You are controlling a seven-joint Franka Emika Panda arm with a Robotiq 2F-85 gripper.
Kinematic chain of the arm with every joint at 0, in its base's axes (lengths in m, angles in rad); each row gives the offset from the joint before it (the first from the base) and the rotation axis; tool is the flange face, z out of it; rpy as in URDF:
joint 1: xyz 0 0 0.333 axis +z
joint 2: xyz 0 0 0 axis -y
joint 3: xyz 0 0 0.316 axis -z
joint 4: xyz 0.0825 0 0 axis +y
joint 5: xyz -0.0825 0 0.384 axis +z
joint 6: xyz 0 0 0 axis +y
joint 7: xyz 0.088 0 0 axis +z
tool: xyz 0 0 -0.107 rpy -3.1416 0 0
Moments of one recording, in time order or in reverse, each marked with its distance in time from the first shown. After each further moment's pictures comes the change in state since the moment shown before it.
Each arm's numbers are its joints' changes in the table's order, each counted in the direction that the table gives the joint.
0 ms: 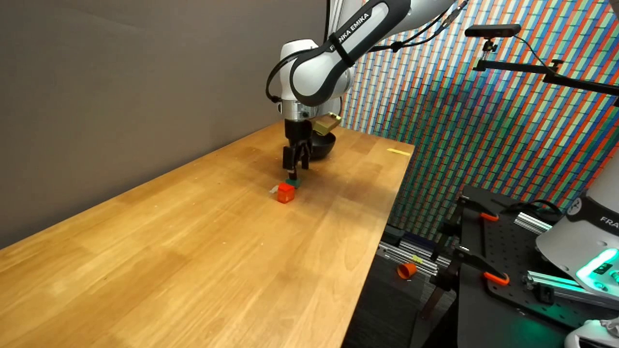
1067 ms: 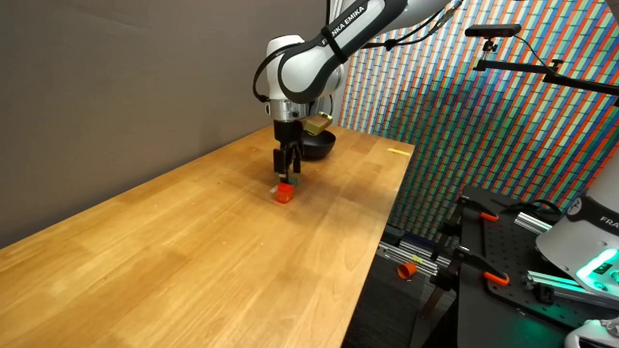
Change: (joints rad) arm 0.036 -0.019 -0.029 -0.059 0.002 0.070 -0.008
